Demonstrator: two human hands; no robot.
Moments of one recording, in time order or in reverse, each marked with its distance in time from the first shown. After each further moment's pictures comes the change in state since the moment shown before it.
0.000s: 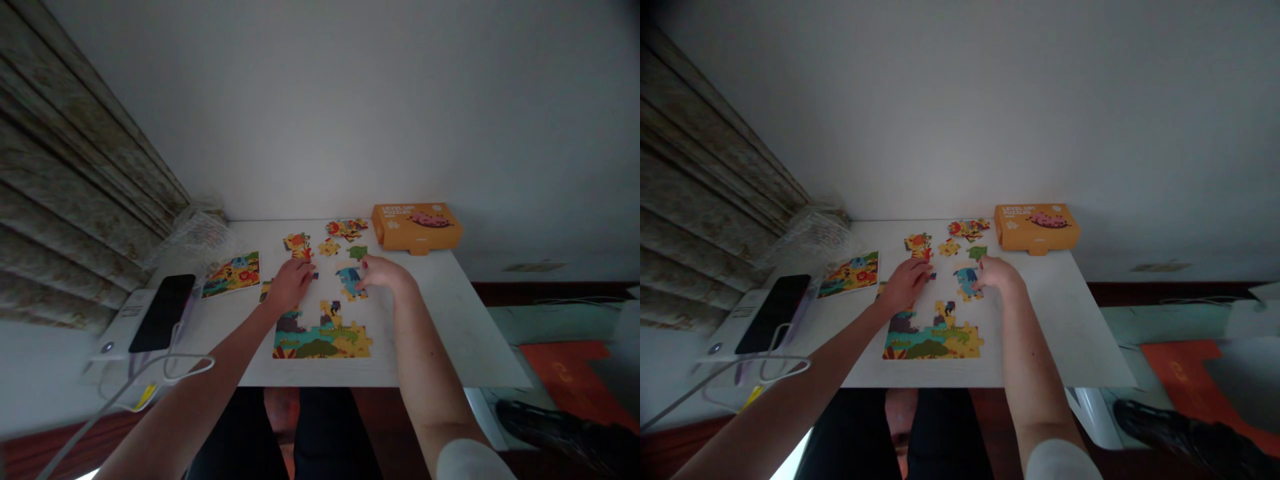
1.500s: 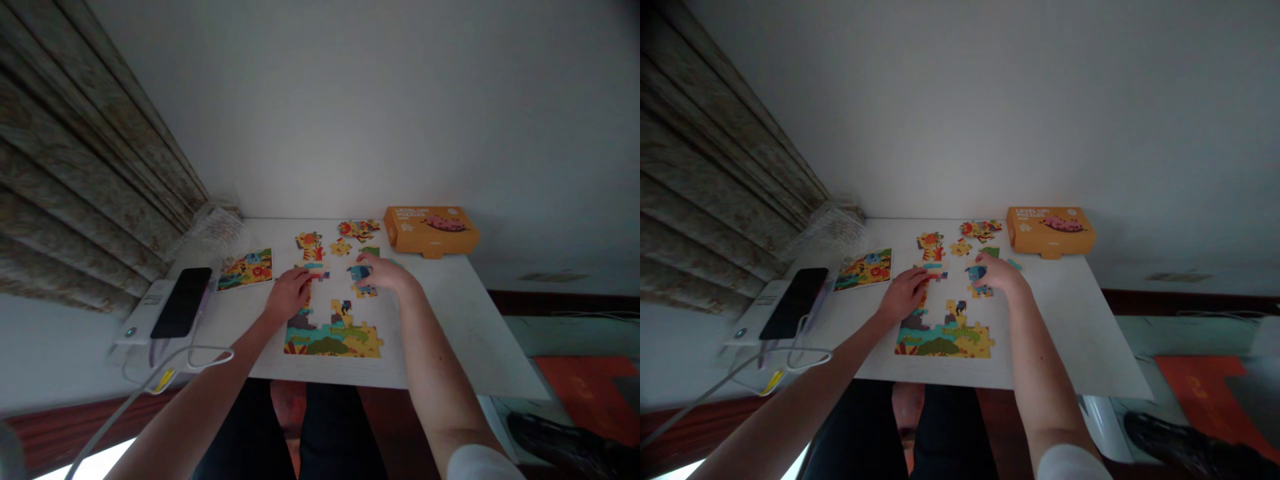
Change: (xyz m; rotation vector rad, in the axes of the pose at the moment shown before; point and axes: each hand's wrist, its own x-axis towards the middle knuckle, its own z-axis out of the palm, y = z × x) left_hand -0.044 -0.010 -0.006 0.042 0.018 -0.110; right_hand -0.009 -0.023 0.002 0.136 -0.002 -0.078
